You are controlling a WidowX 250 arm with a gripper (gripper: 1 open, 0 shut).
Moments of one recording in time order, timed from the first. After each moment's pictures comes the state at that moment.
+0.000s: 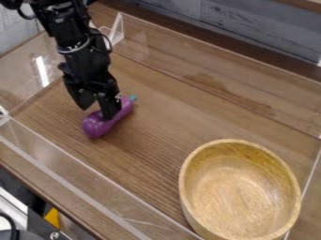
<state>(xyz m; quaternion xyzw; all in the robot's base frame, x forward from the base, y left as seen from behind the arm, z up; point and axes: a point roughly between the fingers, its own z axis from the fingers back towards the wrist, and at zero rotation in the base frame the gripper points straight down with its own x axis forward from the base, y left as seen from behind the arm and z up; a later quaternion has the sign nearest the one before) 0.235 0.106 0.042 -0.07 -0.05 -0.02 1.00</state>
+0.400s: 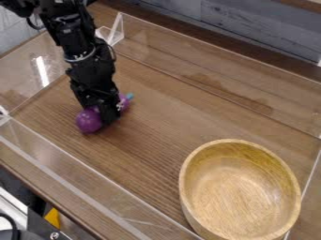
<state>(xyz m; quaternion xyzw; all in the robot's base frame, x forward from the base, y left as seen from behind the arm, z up) 0.243 0.107 0.026 -0.06 -0.05 -0.07 0.99</state>
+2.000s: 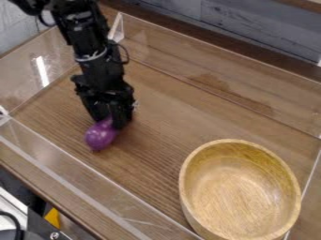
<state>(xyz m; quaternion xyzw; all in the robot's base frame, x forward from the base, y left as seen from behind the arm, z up) 0.234 0.075 0.045 -0.09 0.00 0.02 1.00</state>
